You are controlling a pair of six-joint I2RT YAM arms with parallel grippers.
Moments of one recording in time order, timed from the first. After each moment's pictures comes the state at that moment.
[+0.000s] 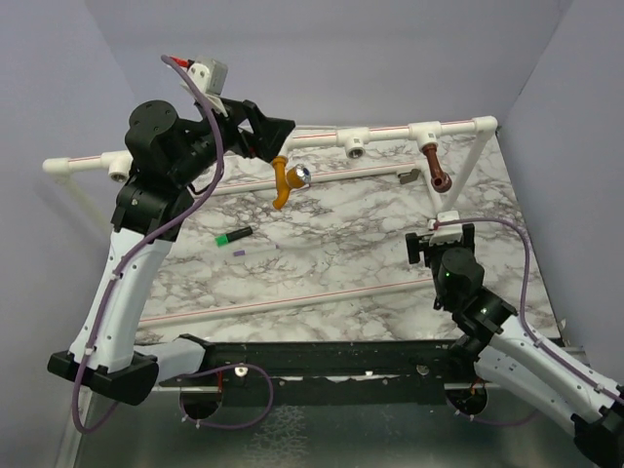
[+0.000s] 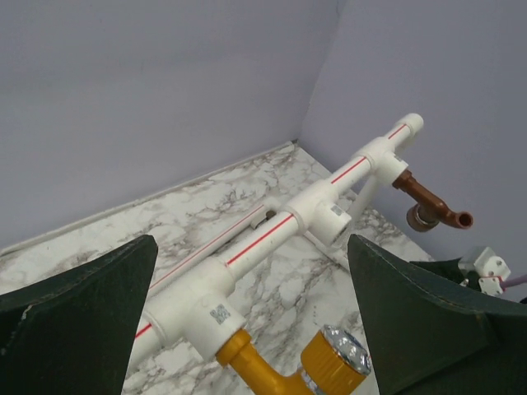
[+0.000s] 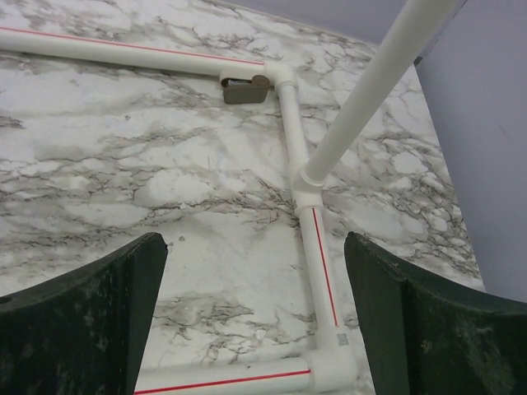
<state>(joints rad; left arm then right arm) -0.36 1.23 1.68 -0.35 0.34 -0.25 0.69 0.60 0.44 -0.04 0.70 -0.14</state>
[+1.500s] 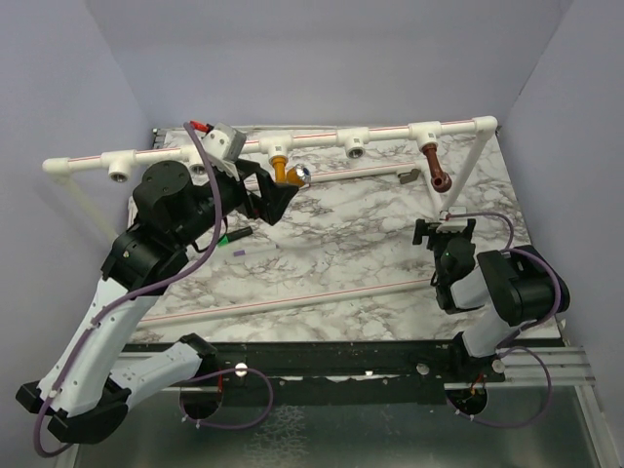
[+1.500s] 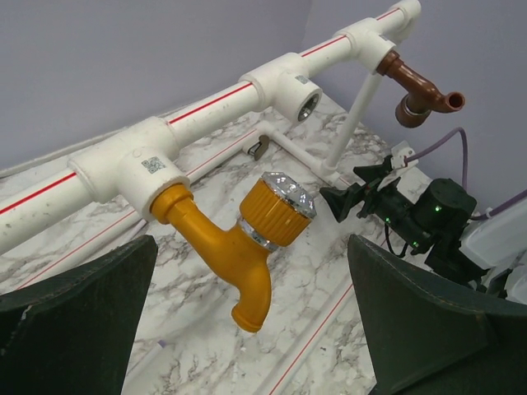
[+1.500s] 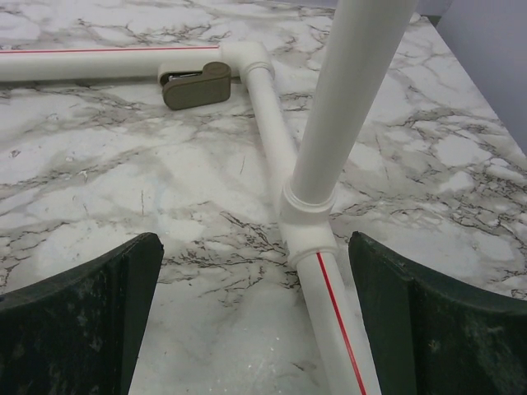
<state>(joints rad) -0.60 0.96 1.41 -0.49 0.15 -0.16 0.16 1.63 0.18 1.40 0.24 -0.12</state>
